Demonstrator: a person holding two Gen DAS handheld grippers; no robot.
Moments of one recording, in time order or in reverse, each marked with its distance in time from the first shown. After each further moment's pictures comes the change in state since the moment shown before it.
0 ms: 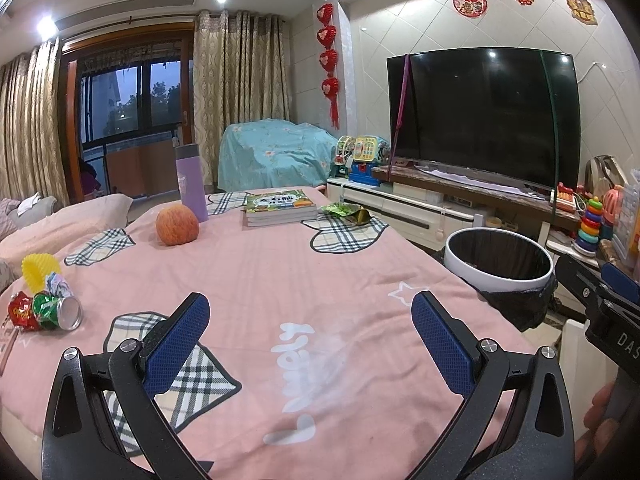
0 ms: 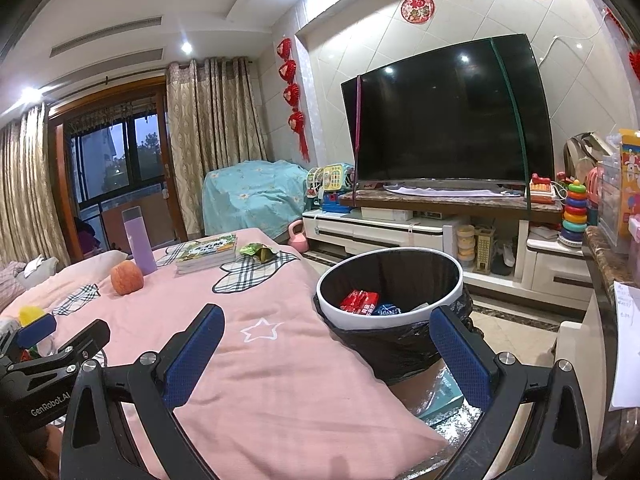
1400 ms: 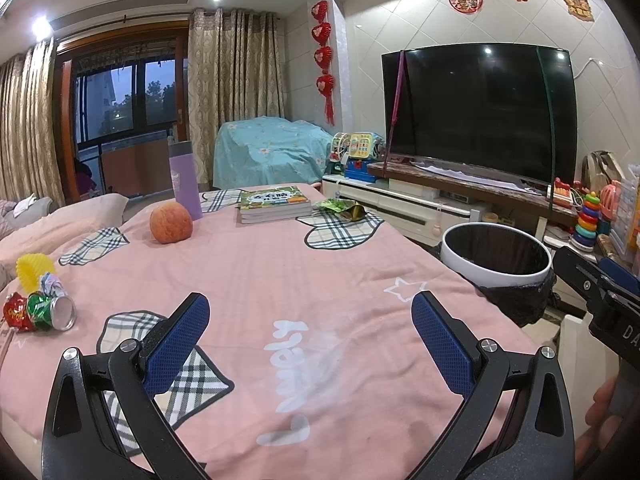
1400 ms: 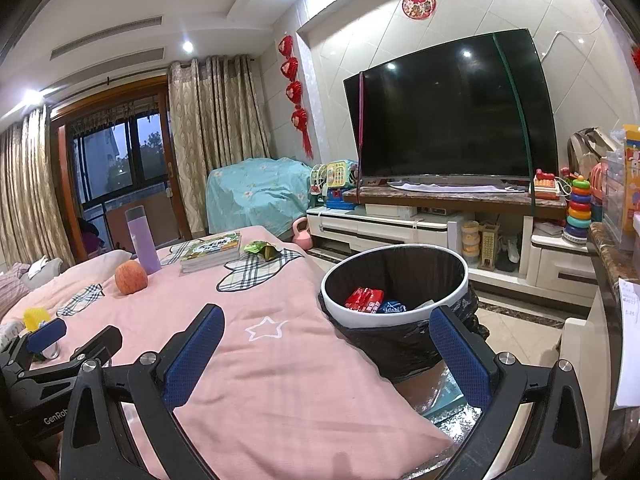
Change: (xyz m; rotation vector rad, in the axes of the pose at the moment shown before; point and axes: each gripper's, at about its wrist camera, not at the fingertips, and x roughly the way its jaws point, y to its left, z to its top) left arm 0.008 -0.002 -0.003 0.008 0.009 -0.016; right arm 0.000 0.001 0.000 0.010 0.013 0.017
